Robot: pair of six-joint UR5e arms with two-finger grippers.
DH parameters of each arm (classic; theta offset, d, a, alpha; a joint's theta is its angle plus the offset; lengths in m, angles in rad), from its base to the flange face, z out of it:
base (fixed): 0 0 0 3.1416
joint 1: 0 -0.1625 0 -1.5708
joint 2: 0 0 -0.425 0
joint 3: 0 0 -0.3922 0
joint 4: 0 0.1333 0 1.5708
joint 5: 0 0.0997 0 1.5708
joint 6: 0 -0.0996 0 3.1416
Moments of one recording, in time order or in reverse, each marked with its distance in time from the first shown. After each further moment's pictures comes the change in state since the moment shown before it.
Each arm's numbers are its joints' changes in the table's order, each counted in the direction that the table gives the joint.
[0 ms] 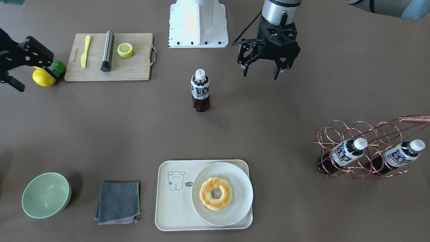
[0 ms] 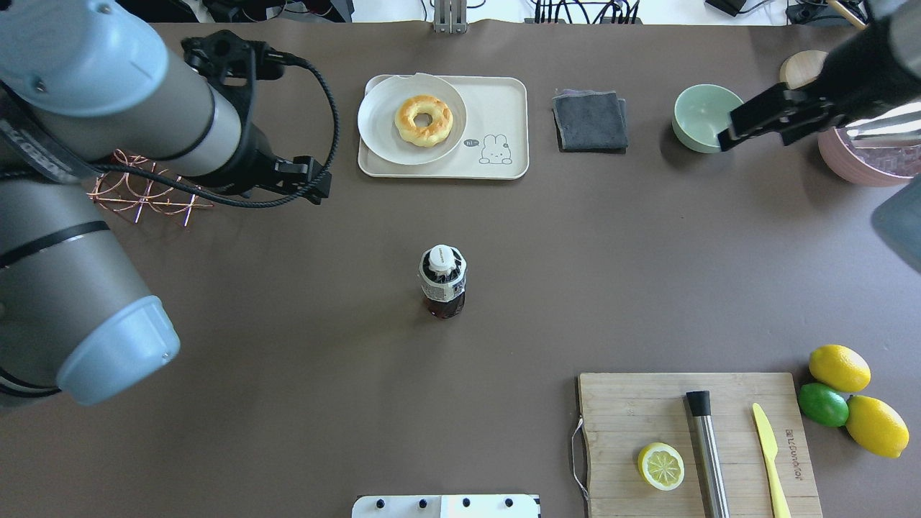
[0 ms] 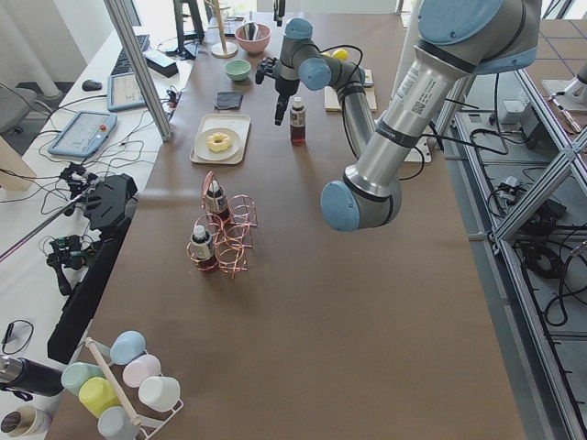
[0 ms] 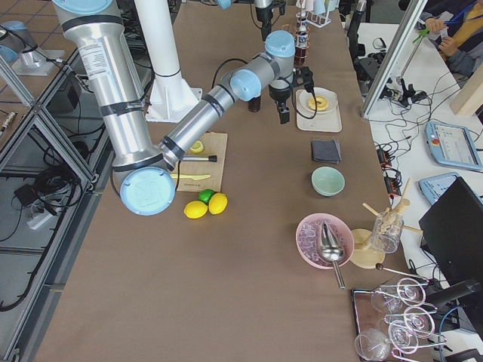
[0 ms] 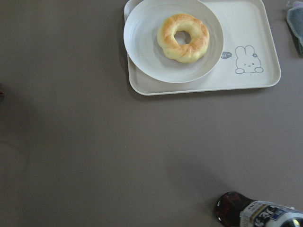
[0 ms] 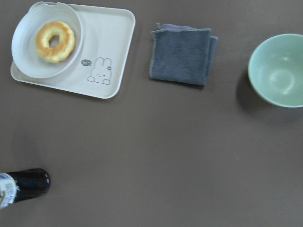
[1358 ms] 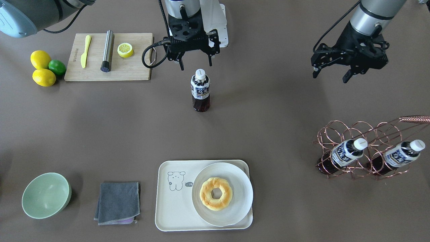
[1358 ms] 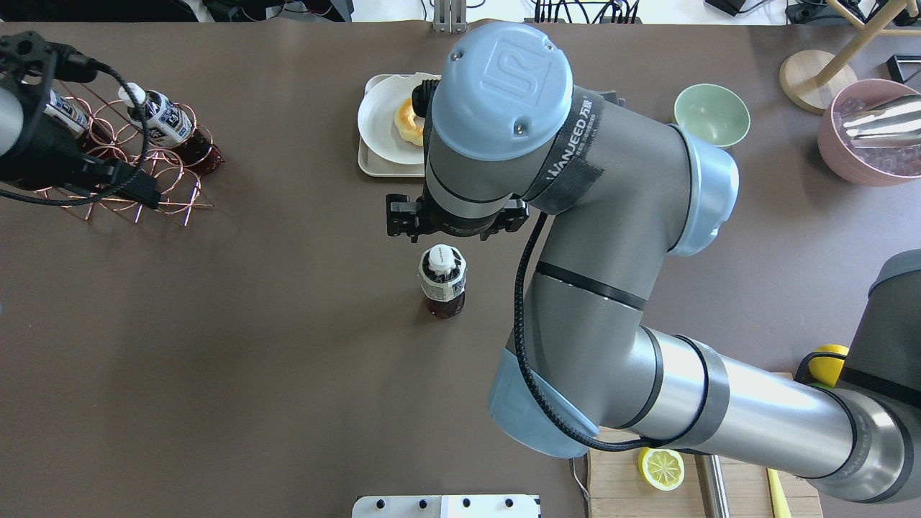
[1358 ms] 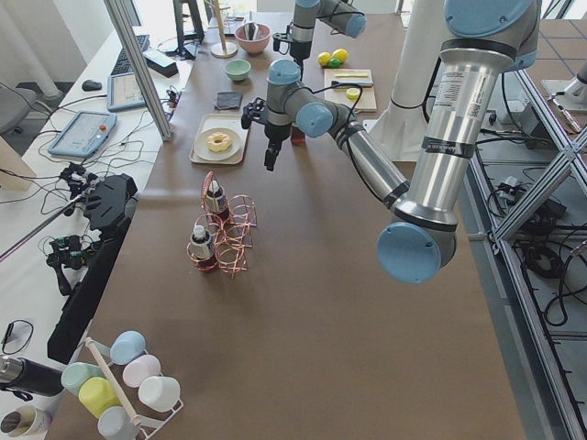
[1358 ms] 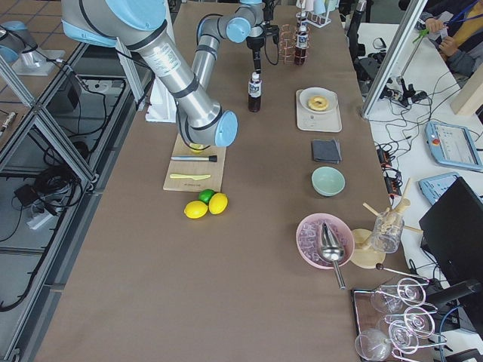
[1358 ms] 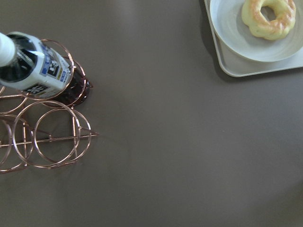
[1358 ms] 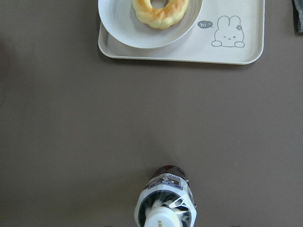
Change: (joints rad) left arm 0.245 0.388 -0.072 -0.176 -0.221 -0.296; right arm 0.590 0.598 -0.211 -0.247 -0.503 -0.557
